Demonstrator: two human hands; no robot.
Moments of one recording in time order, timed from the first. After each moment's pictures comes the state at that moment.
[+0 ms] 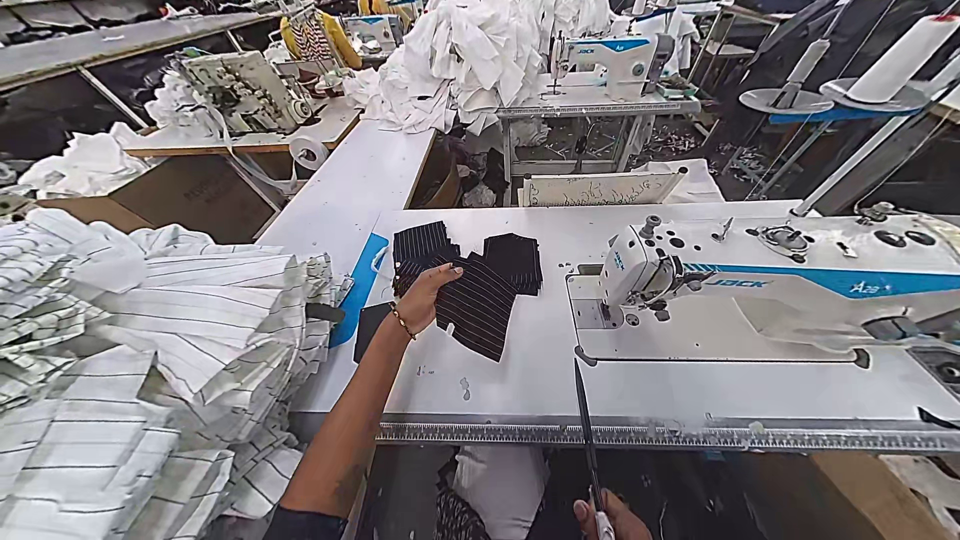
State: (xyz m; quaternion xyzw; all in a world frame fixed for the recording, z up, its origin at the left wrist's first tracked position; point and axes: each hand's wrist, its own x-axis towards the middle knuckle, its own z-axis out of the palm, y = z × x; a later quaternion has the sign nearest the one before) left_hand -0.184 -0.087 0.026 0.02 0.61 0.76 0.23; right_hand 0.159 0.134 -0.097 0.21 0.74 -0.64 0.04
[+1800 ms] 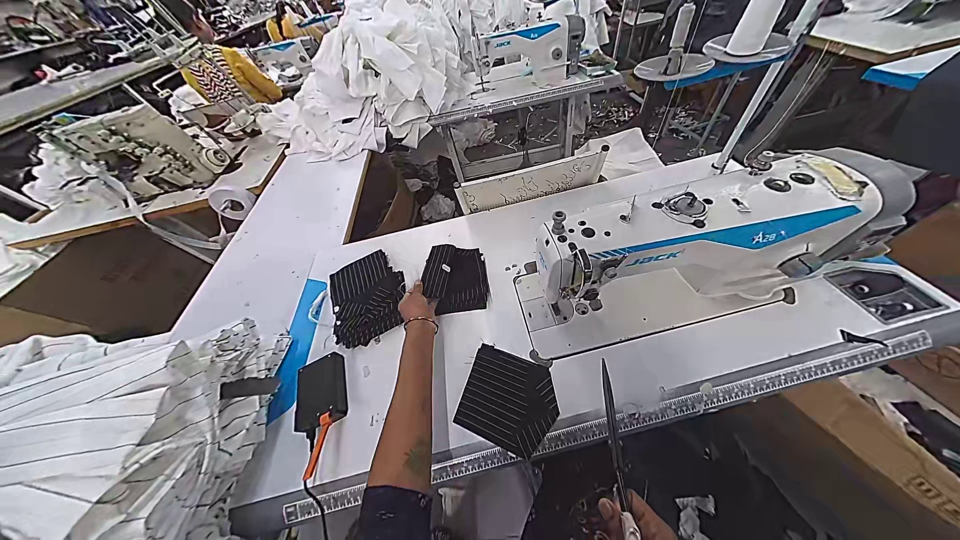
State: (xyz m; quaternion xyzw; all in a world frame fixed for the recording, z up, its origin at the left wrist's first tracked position) left_hand -0.252 0.034 -0.067 -0.25 0.61 0.76 0.00; right_hand 0.182 0.173 -0.114 0.30 0.69 -0.66 -0.06
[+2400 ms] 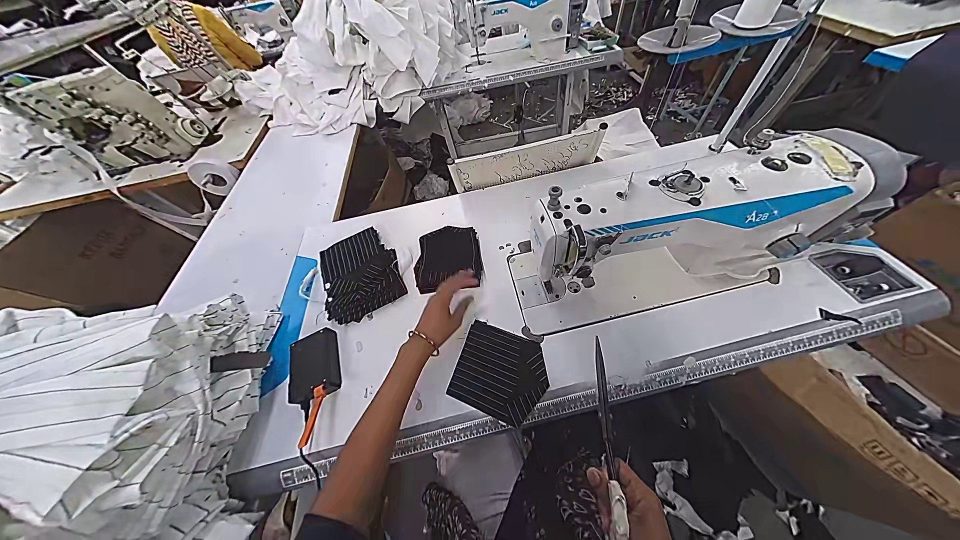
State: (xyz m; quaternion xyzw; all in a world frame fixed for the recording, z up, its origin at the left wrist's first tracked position) left_hand -0.184 0.012 -0.070 0.38 0.84 0.39 0.07; right_hand 0.191 0.170 -0.105 0.30 0.68 -0.66 -0.08
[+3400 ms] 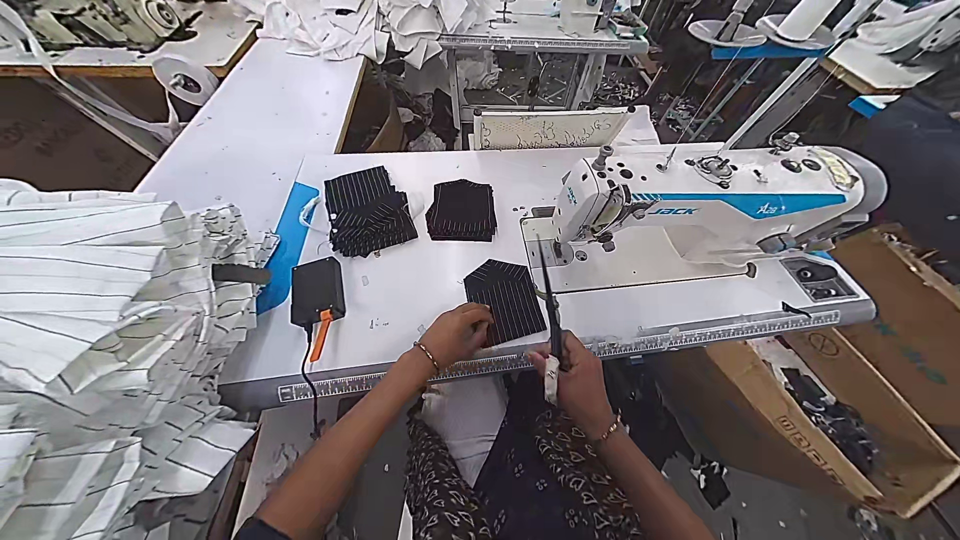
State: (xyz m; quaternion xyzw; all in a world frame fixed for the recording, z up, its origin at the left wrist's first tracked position) left_hand -0.078 -0.039 -0.090 0.46 0.79 0.41 0.11; right_hand 0.086 0.157 -0.064 0.16 0.85 -0.48 -0.12
